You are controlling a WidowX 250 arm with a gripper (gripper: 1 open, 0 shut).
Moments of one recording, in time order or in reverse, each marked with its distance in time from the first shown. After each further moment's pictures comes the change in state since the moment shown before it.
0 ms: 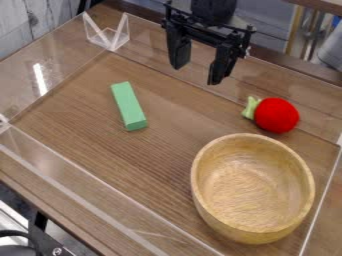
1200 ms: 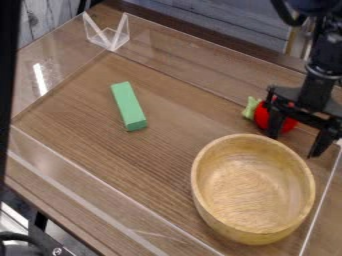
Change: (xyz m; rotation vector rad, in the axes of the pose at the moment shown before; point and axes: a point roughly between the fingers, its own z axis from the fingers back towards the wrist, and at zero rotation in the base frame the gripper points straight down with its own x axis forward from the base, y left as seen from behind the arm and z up) arm 0.054 -0.118 -0.089 -0.007 -0.014 0.061
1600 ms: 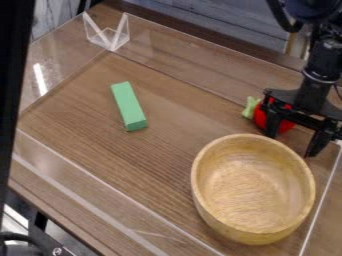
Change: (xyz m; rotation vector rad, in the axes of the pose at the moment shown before) arm 0.007 0.004 -0.006 0.013 -0.029 0.065
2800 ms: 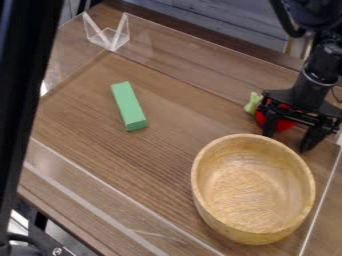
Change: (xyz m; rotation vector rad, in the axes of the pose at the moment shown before) arm 0.019 0.012 -0.010 0.066 -0.061 0.175
